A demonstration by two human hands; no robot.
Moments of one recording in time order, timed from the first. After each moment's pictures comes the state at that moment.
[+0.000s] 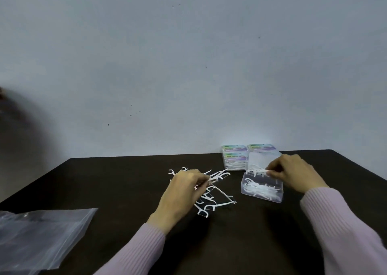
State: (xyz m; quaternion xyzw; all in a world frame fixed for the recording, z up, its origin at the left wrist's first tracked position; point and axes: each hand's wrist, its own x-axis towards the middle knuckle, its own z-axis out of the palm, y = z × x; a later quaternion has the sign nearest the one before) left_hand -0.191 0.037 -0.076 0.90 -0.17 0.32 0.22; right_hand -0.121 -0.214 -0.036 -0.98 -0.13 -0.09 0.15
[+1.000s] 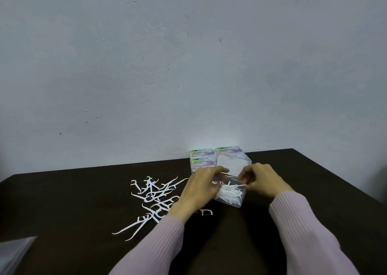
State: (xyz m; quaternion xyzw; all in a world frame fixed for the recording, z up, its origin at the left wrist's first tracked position) left_hand -0.108 -0.066 -0.079 0.92 -0.21 0.20 0.28; right_hand -0.102 -0.243 -0.052 -0.95 -0.12 -0.01 0.28
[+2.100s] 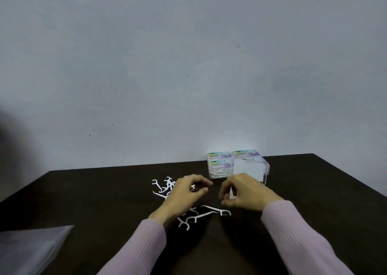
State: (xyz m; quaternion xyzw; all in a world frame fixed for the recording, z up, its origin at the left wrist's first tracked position) left_hand -0.142 0.010 -0.081 0.89 -0.16 0.16 0.39; right_hand -0.127 -0.179 -0.045 -0.92 -0.34 0.01 0.19
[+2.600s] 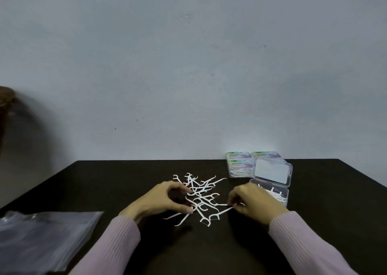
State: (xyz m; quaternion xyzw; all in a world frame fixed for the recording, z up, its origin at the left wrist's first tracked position) left_hand -0.186 0.112 -0.076 0.93 -0.04 -0.02 0.36; right_hand -0.133 -0.147 -0.071 -0.92 -0.38 -0.07 0.09
